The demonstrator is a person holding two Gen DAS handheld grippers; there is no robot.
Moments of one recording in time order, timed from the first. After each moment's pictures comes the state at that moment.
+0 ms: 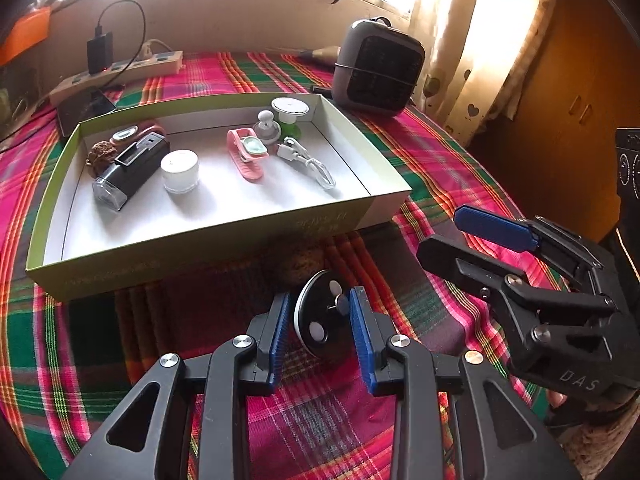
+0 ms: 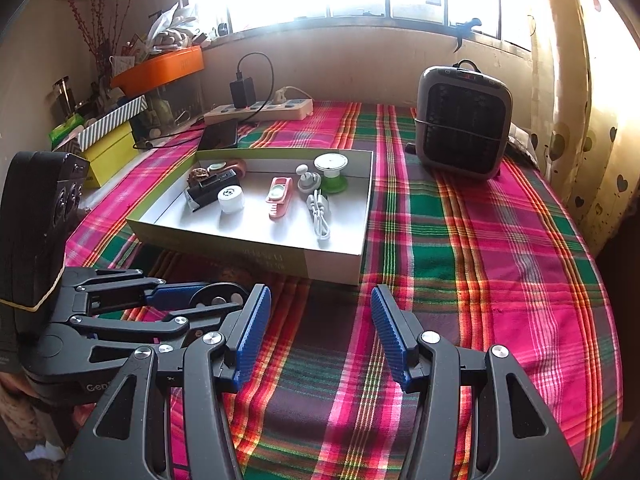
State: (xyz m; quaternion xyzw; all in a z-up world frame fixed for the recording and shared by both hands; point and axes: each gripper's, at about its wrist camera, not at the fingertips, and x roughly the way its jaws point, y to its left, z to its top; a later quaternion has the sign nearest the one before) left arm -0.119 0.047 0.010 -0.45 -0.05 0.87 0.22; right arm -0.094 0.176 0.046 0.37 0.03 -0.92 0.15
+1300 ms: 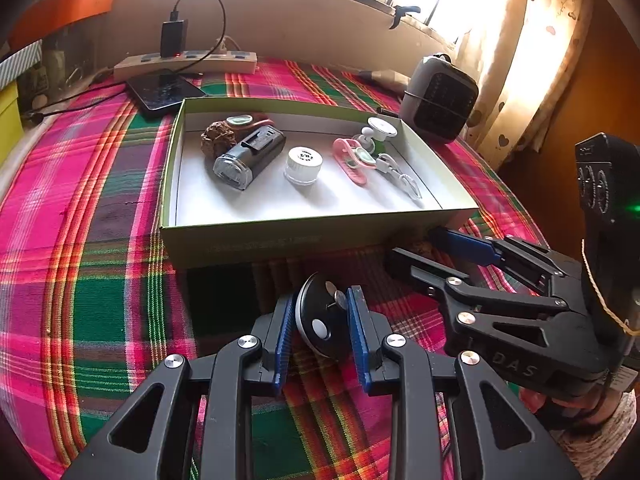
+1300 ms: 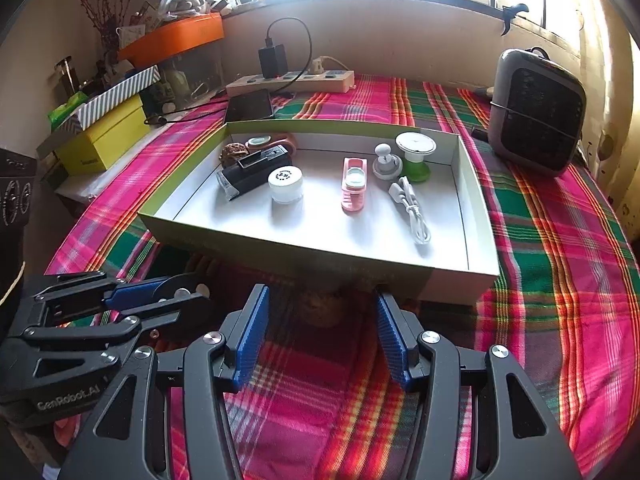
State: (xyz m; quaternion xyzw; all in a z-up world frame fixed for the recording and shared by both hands) left arm -0.110 -0.028 0.006 -0.43 -0.08 0.88 0.17; right arm -0.123 0.101 0.020 0.41 0.03 -0.90 0.16
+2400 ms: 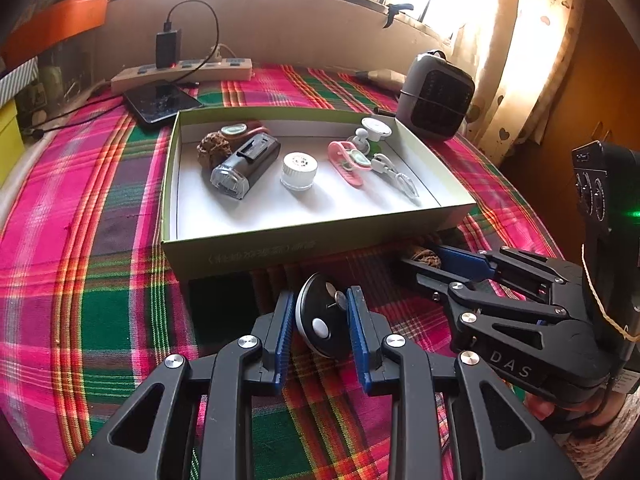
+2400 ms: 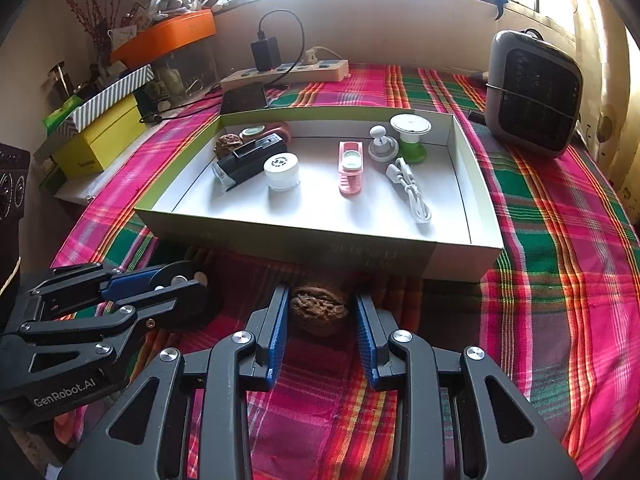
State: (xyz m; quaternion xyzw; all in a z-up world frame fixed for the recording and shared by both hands) left arm -0.108 -0.022 0.011 -0.43 -0.06 0.89 0.17; right arm -0.122 0.107 0.015 0.43 0.02 -0.89 0.16
